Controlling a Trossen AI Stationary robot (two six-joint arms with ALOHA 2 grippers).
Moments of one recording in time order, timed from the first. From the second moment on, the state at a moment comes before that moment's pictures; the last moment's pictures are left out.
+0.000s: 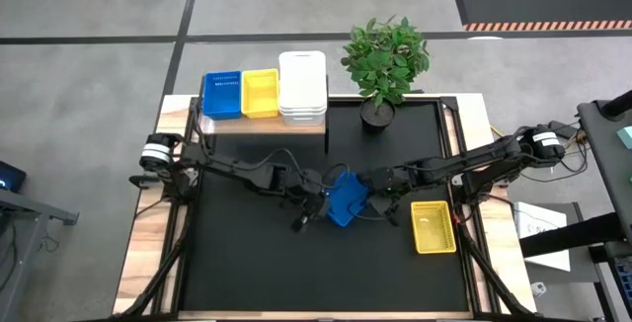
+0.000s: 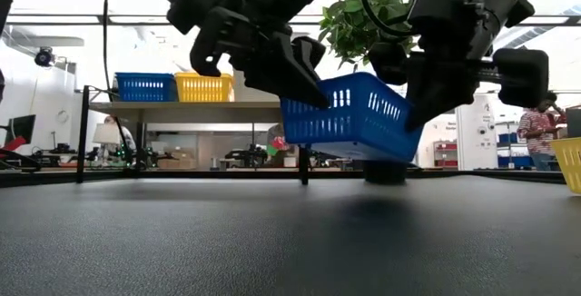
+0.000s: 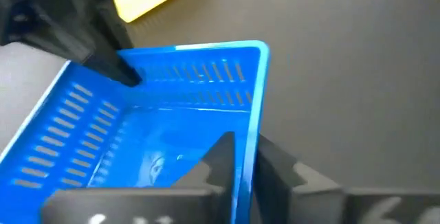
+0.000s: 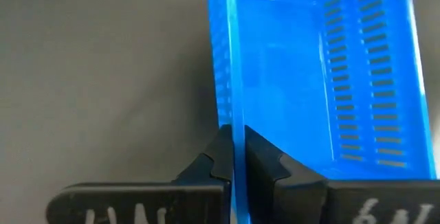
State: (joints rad) left arm -0.09 1.77 1.10 0.00 0.18 0.44; right arm 0.10 1.38 0.71 -0.20 -0.10 -0.68
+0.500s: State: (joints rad) left arm -0.09 1.75 1.10 0.01 0.18 0.43; right arm 0.10 1.37 0.71 -0.14 -0.09 -0.59
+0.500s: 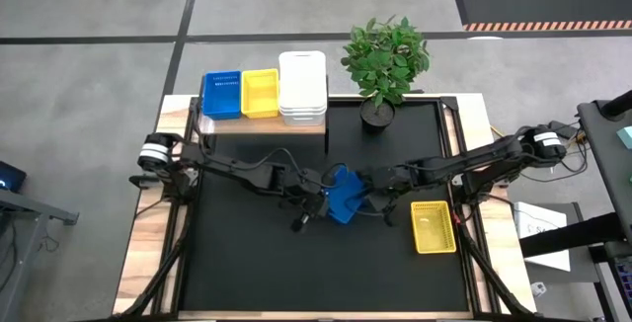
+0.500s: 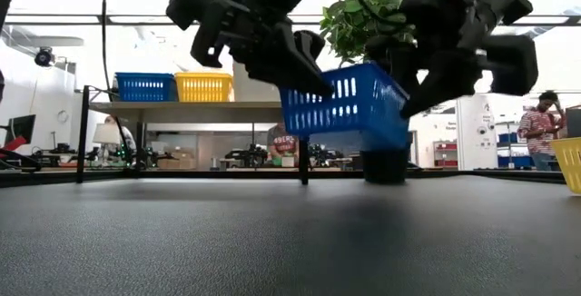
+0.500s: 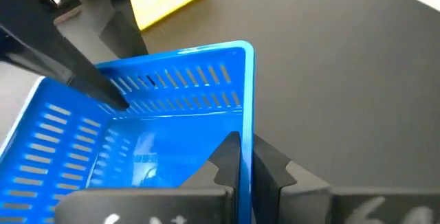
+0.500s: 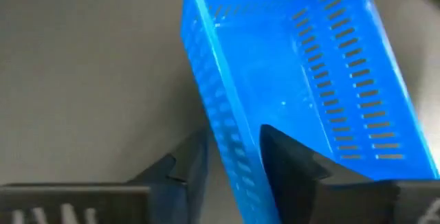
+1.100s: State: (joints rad) left arm -0.15 1.38 1.10 -0.37 -0.02 0.43; right arm 0.10 0.99 0.85 -0.14 -0.05 -0.51
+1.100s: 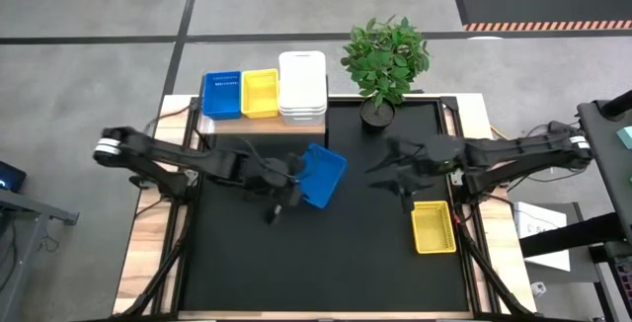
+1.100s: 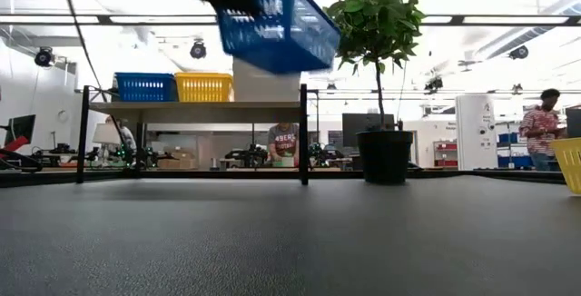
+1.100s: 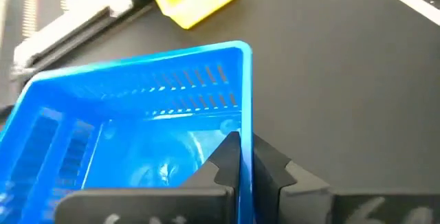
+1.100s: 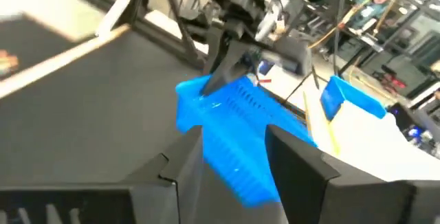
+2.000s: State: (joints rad) left arm 0.20 0.72 1.16 -0.95 -0.38 0.42; right arm 0.10 1.08 0.85 -0.19 -0.22 -0.50
